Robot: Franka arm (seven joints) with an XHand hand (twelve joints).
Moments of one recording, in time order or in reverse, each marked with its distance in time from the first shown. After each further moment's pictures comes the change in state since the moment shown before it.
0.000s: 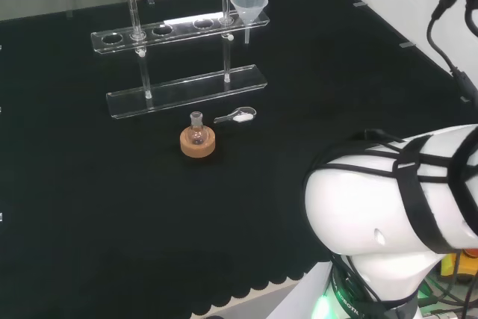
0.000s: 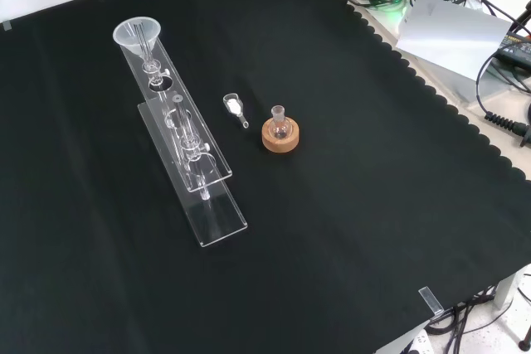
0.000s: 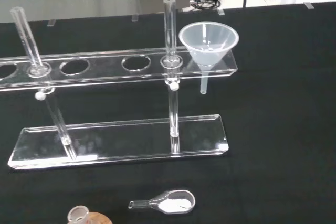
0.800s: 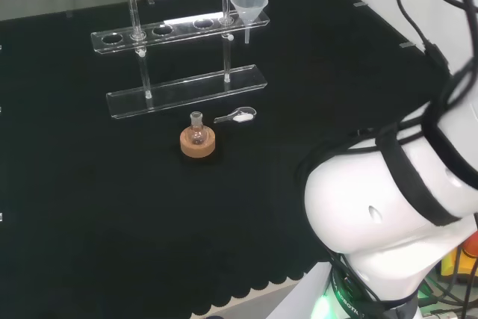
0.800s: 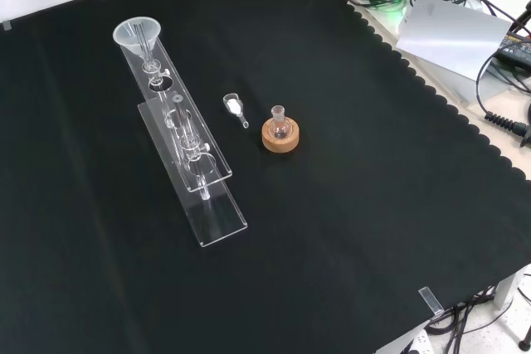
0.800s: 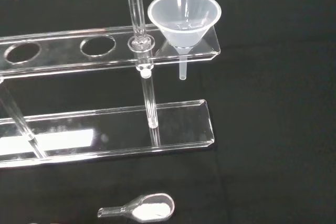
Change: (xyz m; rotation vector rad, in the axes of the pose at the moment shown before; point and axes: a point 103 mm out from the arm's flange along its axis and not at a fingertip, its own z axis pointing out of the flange) arm -0.032 0.089 0.041 0.099 0.008 0.017
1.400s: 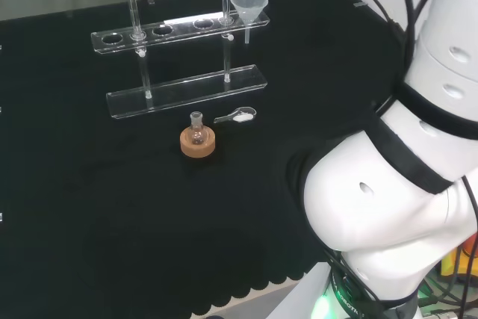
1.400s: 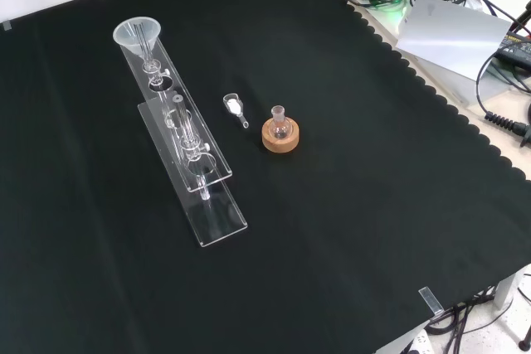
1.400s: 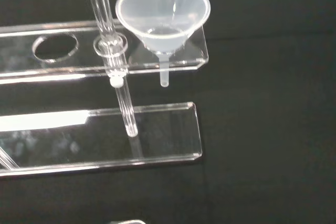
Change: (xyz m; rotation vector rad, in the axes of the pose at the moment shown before) arm -0.019 0.085 0.026 0.080 -0.025 -0.009
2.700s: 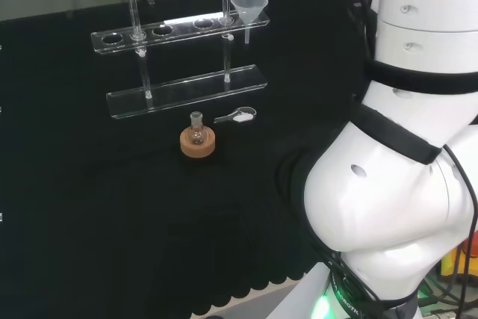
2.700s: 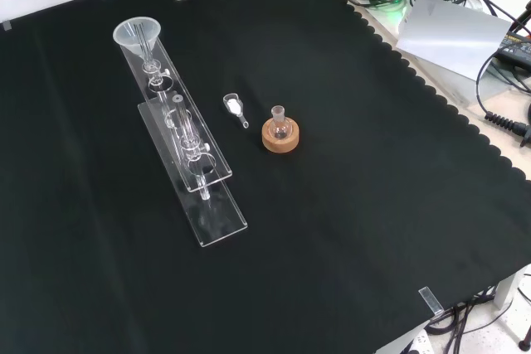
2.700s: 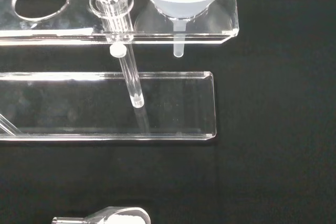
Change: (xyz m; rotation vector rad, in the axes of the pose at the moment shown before) arm 0.011 0.071 0.028 0.158 -0.036 -0.082
